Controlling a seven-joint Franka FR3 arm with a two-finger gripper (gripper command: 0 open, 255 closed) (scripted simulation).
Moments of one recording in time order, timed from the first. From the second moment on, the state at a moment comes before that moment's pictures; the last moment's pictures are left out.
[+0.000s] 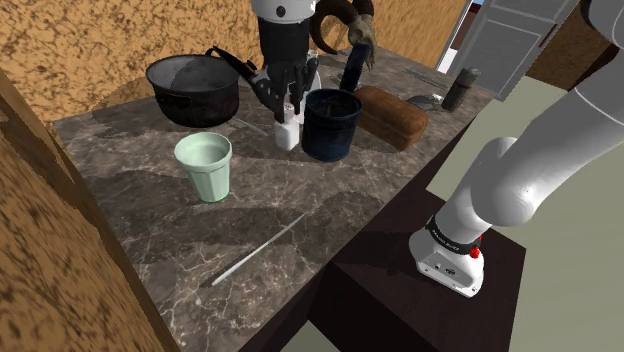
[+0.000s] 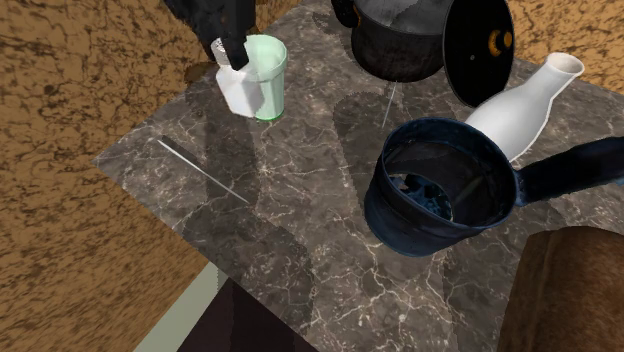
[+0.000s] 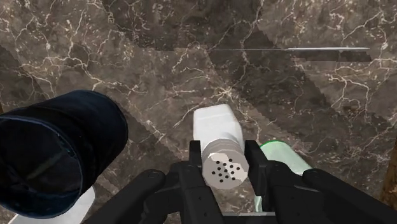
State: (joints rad) arm 0.14 -0.20 0.47 -1.91 0.00 1.65 0.67
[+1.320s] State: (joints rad) arm 0.04 -0.72 0.08 -2.36 -0.06 1.63 0.19
